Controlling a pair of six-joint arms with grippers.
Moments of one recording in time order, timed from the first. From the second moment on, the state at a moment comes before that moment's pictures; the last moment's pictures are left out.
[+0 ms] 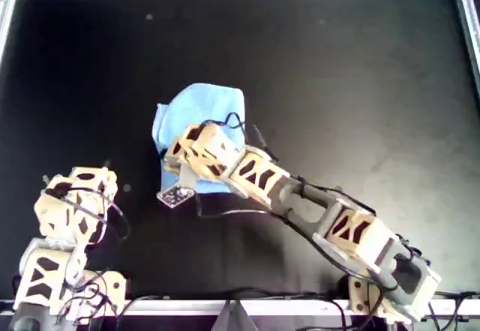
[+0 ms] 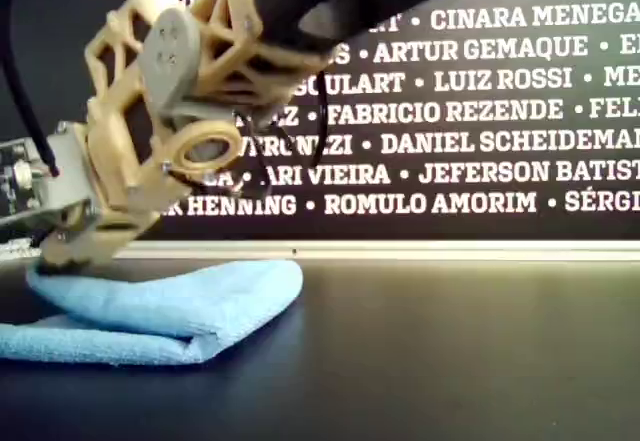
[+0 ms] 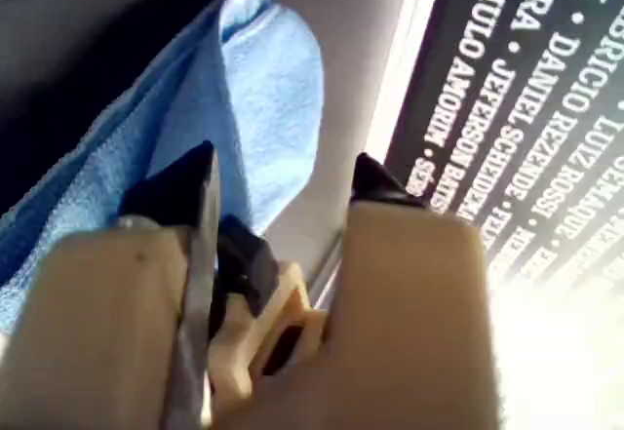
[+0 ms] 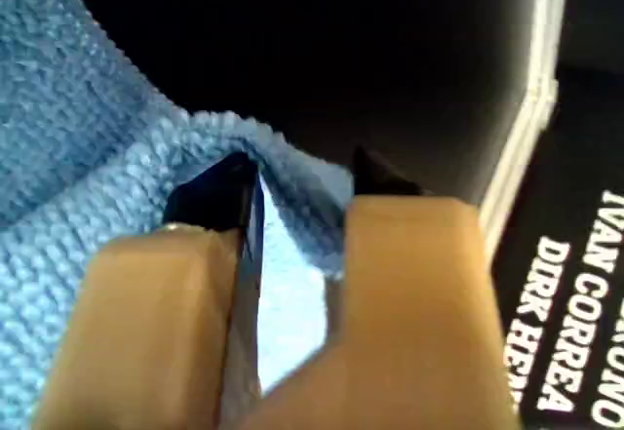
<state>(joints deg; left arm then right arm) -7.1 176.2 171.9 25.0 3.7 -3.0 57.3 35.9 43.9 24.0 -8.5 2.6</state>
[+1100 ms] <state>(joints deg) -7.1 176.3 173.1 25.0 3.5 -3.0 14.1 83.9 83.9 24.0 -8.5 2.4</state>
